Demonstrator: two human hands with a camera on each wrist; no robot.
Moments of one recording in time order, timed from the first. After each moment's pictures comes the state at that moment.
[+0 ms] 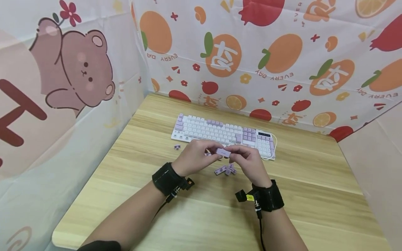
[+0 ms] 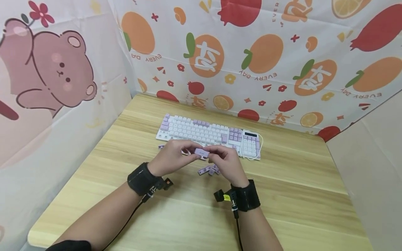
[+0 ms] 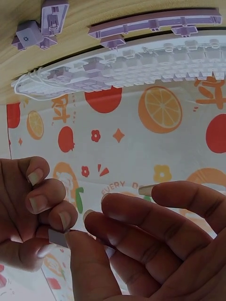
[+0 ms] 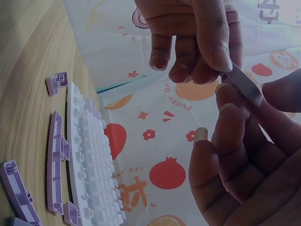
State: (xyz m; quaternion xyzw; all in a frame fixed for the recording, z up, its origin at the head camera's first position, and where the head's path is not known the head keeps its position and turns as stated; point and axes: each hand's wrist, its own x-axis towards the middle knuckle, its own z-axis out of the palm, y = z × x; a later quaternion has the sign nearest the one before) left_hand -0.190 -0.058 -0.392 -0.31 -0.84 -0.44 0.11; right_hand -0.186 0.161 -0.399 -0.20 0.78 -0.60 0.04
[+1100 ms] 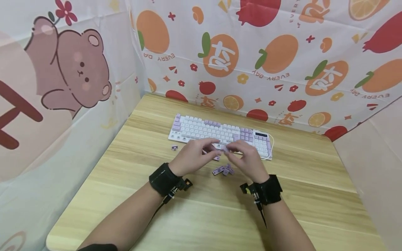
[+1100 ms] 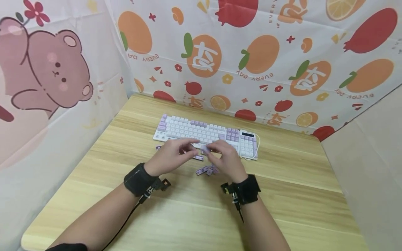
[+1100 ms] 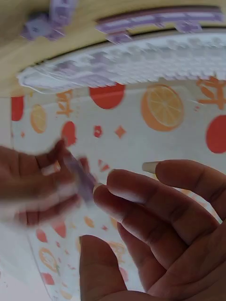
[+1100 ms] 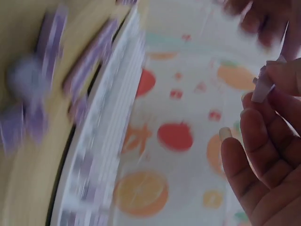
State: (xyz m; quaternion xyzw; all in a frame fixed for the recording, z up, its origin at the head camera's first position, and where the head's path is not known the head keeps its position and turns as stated) left_hand -0.190 -0.062 -0.394 -0.28 -0.84 -0.46 0.05; right_hand -0.214 0.173 -0.415 -0.33 0.86 -0.33 -0.18
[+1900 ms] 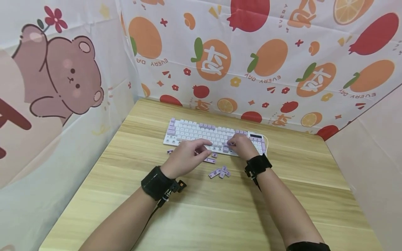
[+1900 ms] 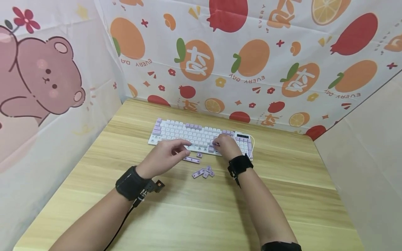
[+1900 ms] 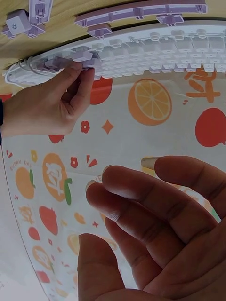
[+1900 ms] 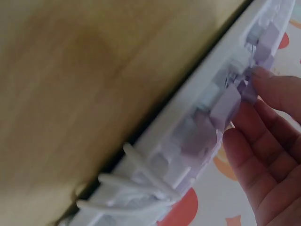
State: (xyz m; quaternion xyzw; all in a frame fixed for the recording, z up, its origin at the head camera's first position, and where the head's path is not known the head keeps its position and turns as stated) left_hand -0.196 -0.070 -0.386 -0.27 -0.85 -0.45 0.06; right_hand -0.304 0.193 -0.452 -0.24 0.96 -0.14 -0.04
